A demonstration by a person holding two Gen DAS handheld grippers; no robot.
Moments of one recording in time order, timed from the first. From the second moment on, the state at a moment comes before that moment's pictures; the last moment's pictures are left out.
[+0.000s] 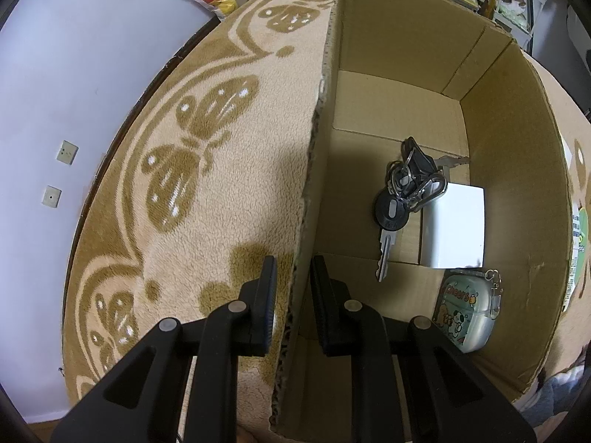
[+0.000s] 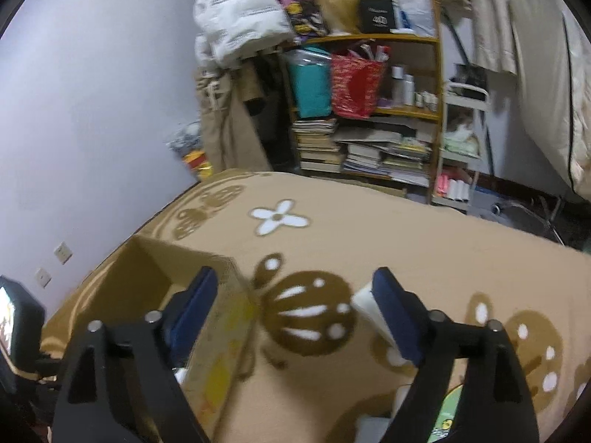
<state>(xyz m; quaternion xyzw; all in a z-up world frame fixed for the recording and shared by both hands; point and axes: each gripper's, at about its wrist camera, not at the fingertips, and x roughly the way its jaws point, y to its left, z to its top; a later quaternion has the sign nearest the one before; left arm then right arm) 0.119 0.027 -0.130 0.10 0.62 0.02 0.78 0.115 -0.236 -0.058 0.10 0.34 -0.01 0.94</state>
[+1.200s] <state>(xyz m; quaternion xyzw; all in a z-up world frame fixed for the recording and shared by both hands) 0.121 0.030 -0.131 0.10 0.62 0.02 0.78 0.161 -0.311 -0.176 0.04 0.49 -0.04 0.87</state>
